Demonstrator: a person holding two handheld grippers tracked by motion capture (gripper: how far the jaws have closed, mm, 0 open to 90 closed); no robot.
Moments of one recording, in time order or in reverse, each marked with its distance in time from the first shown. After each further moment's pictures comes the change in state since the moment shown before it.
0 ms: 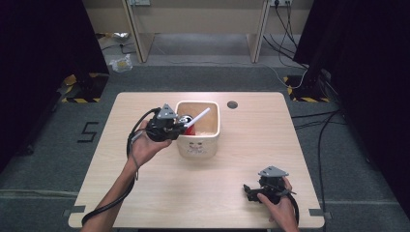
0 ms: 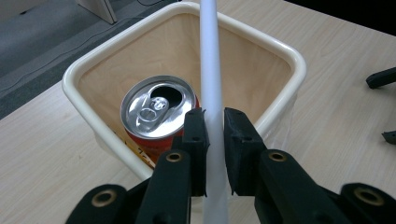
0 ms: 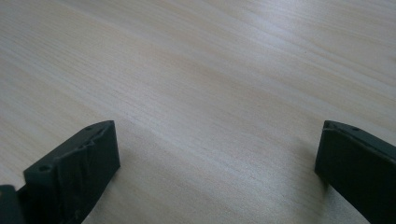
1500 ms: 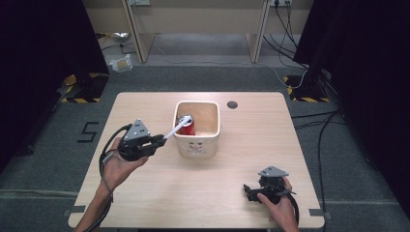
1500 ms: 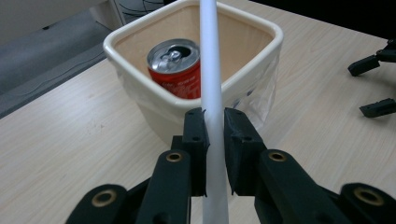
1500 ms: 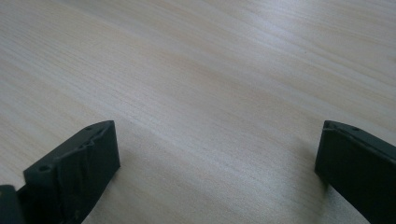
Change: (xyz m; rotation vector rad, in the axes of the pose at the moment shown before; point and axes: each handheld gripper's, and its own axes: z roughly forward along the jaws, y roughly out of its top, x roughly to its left) left arm -0.008 -0.049 -0.062 -0.086 0.032 -0.001; right arm 0.000 0.000 0.000 0.000 0.000 0.000
